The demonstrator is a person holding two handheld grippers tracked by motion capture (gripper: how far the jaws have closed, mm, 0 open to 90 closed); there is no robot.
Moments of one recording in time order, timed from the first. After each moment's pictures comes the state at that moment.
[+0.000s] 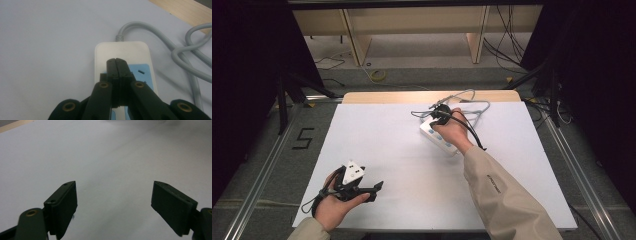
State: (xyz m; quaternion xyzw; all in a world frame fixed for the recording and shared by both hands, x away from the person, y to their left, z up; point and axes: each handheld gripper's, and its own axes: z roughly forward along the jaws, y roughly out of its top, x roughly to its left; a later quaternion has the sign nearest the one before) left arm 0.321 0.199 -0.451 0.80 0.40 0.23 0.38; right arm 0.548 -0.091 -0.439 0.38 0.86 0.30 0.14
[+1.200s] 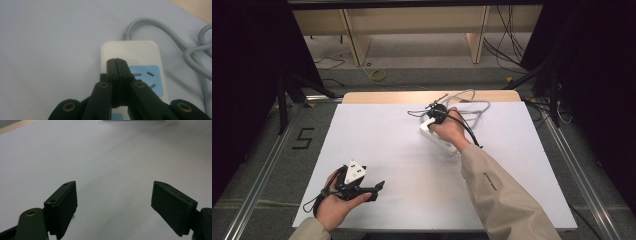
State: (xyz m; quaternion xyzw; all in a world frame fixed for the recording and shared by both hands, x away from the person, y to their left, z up) left arm 0.322 0.195 -0.450 0.81 0.40 0.23 0.37; right arm 0.554 -0.082 -0.440 0.37 0.88 0.28 0.12
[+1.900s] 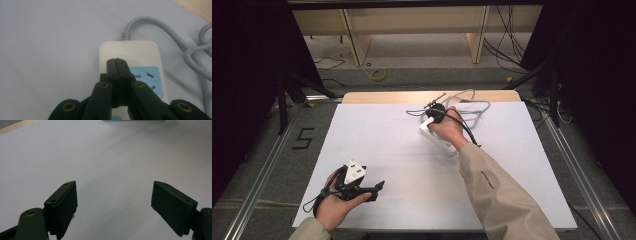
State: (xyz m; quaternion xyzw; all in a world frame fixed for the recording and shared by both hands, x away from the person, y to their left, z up) left arm 0.322 0.195 -0.450 0.80 0.40 0.23 0.38; right arm 0.558 -0.078 -0.440 0.38 0.88 0.27 0.12
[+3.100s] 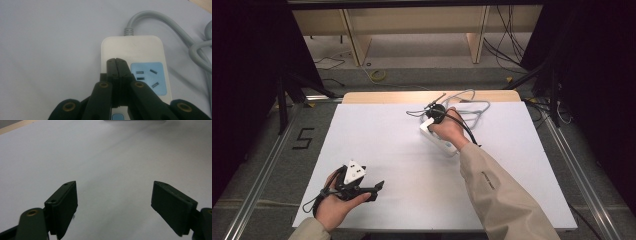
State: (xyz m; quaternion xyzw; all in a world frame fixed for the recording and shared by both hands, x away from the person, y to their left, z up) left arm 0.322 0.196 -0.451 0.80 0.40 0.23 0.37; right arm 0.558 -0.078 -0.442 0.38 0.88 0.26 0.11
